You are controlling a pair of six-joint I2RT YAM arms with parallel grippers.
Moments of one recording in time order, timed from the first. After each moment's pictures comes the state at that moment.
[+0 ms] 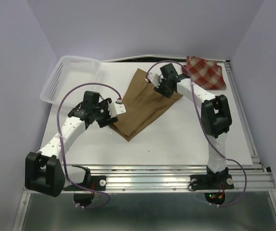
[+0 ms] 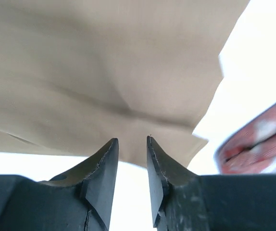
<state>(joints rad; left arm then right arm) -0.29 1.21 0.88 -0.54 0.32 0.97 0.42 2.11 1.70 -0.61 0.01 -0.74</state>
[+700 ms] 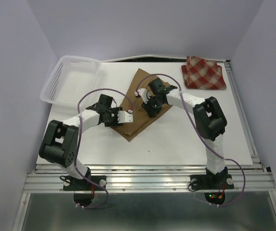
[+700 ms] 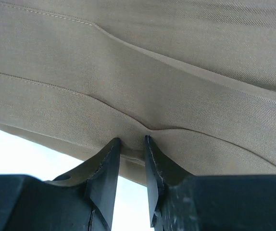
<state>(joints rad) -0.33 1.57 0.86 -0.31 0.26 1.19 0.57 2.11 1.60 -0.64 -0.27 -0.45</state>
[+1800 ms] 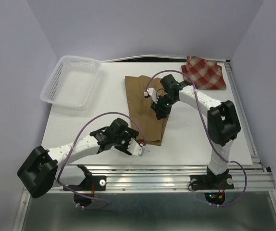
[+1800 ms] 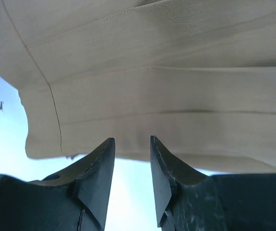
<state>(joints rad) -0.79 1.17 0.58 -0.31 0.19 1.21 0.48 1.90 1.52 -0.83 -0.49 -0.69</state>
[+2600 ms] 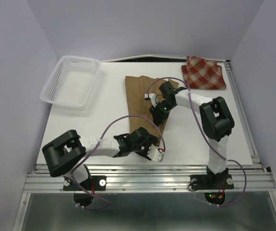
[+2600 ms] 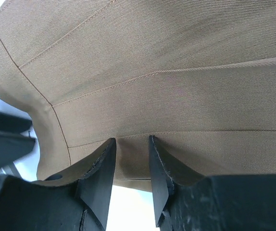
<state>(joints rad) -1.08 1.47 0.59 0.09 0.08 1.02 0.47 2.04 1.44 -0.71 -0.63 -0.44</state>
